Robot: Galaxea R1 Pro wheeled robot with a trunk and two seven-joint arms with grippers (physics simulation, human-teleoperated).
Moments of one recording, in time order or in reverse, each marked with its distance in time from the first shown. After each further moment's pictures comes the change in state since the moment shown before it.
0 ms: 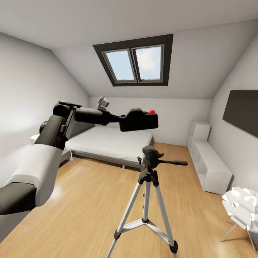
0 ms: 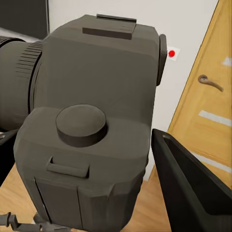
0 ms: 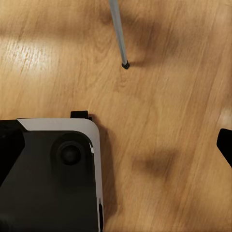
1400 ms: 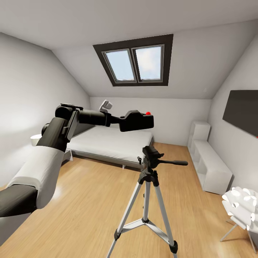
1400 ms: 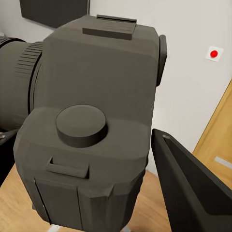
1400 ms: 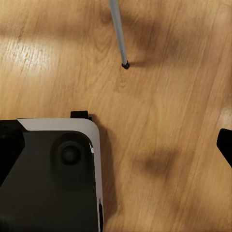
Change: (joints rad) left arm 0.018 -0.011 -0.002 -0.006 -0.002 -0.001 0.179; right arm 0.000 0.000 0.000 0.000 0.000 0.000 0.000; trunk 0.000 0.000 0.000
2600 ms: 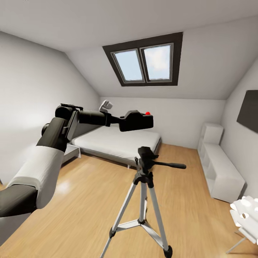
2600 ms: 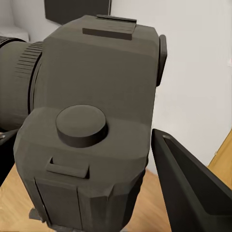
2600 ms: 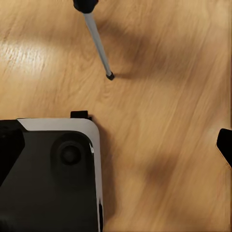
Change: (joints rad) left arm 0.000 0.000 0.000 0.000 0.000 0.003 0.012; right arm 0.000 0.000 0.000 0.000 0.000 0.000 0.000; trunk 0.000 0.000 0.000
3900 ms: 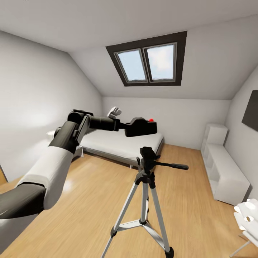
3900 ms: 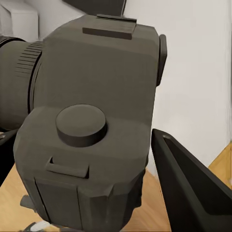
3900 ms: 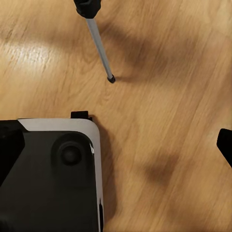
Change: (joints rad) left arm 0.000 -0.070 -0.003 0.132 -0.001 -0.003 0.096; right arm 0.000 0.000 0.000 0.000 0.000 -0.001 0.002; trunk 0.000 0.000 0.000
